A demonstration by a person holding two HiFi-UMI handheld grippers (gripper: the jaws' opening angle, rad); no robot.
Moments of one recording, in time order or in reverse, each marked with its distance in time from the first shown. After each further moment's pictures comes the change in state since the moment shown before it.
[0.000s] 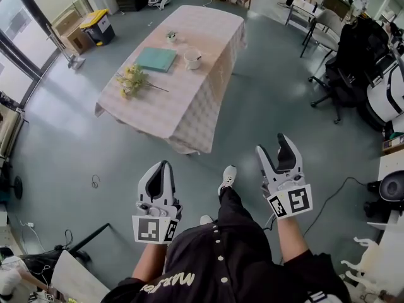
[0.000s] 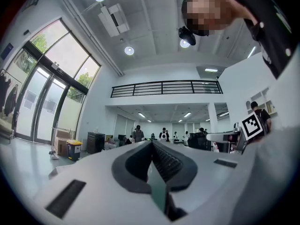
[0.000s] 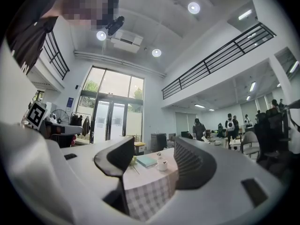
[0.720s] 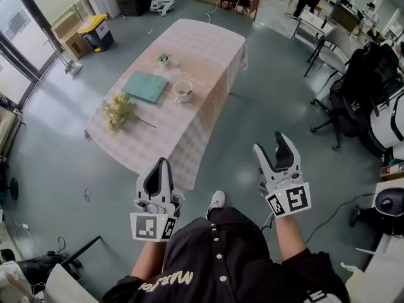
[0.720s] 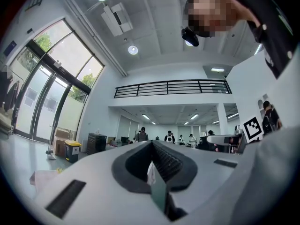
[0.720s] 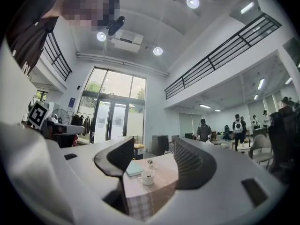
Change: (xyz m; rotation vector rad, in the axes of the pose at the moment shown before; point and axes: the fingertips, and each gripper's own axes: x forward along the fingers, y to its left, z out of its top) left arm 0.223 0.014 -0.001 -0.020 -0.033 0.059; right arm 0.180 -0.149 0.002 -0.012 -0.013 0.069
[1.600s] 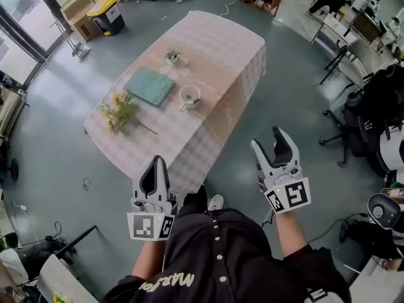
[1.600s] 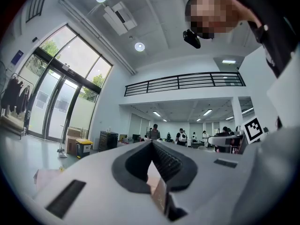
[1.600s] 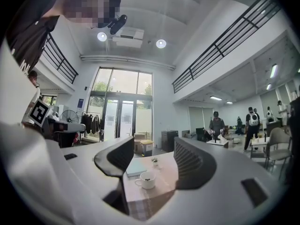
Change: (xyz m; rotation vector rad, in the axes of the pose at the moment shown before) left arm 0.086 0.054 -0.030 -0.004 0.027 0.153; right arm 0.129 -0.040 -0.049 0.027 0.052 0.144
